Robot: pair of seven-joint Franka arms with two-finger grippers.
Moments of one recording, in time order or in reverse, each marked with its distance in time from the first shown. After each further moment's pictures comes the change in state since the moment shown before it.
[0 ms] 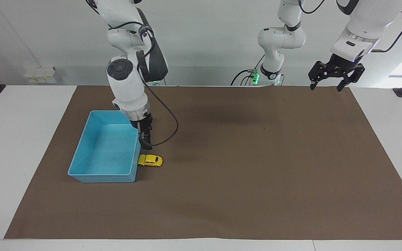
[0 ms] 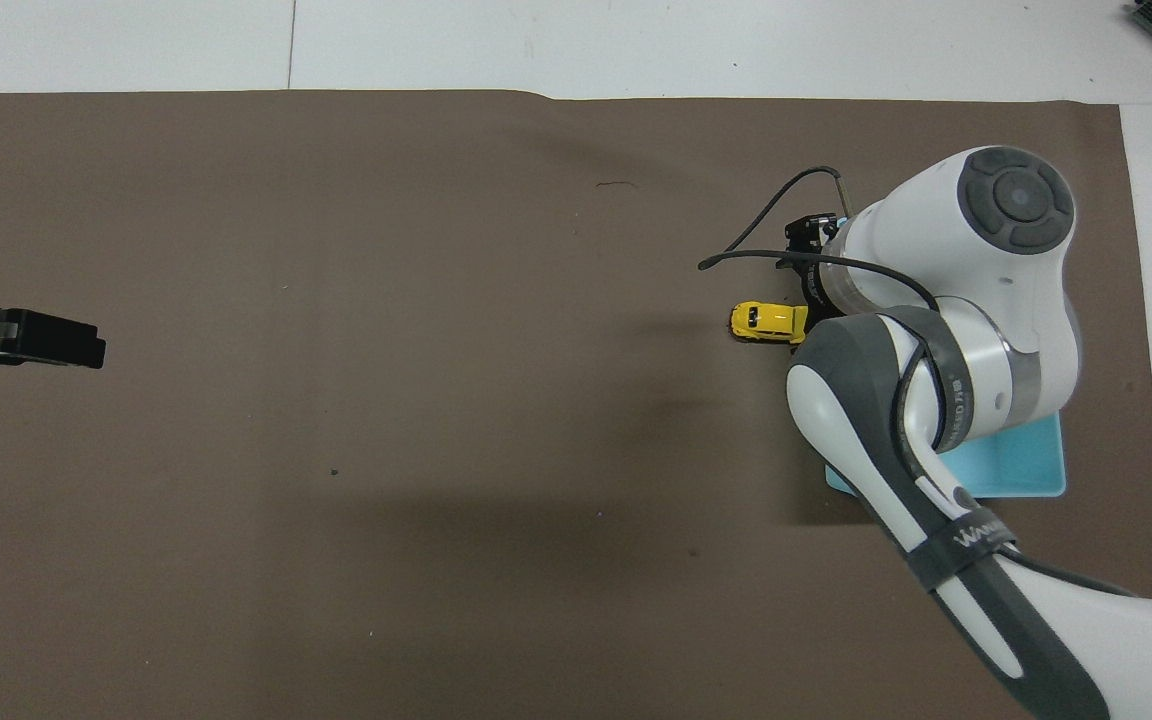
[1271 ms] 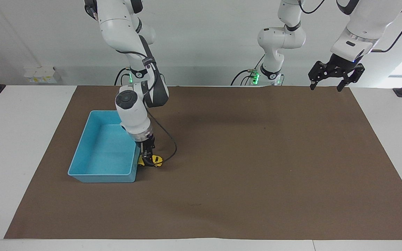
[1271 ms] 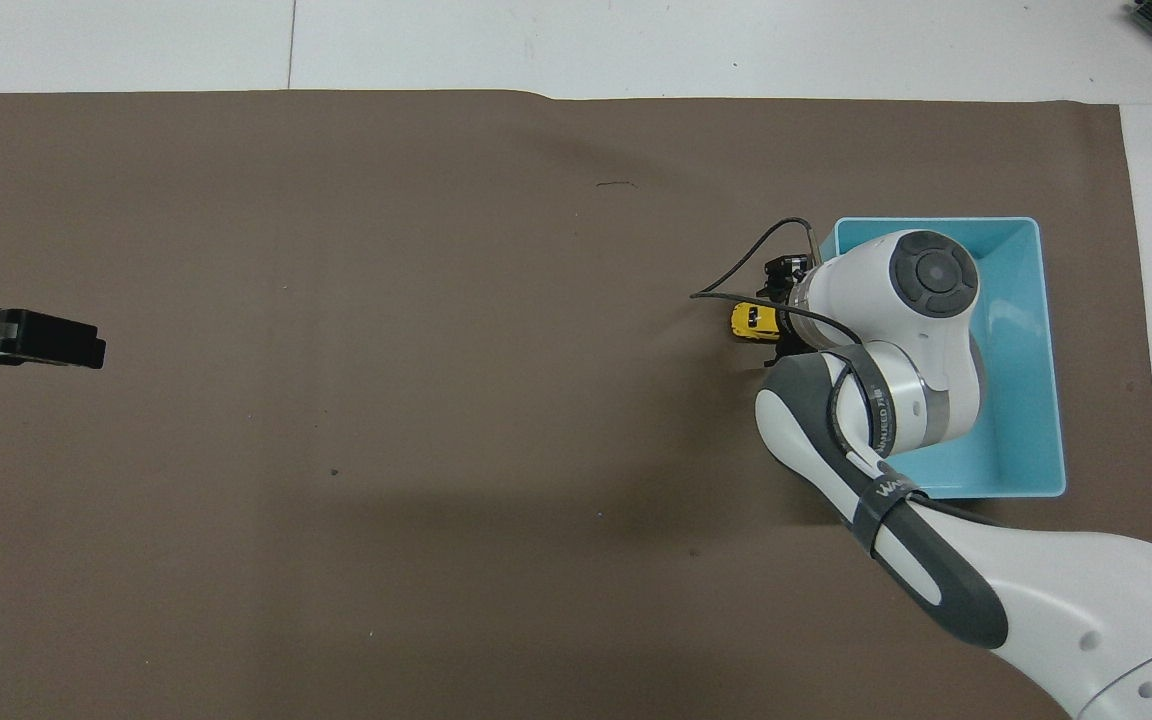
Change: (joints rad) left arm 0.000 0.000 0.000 0.000 0.000 0.000 0.000; right arm -0.021 0.112 0.000 -0.164 0.001 0.311 0.012
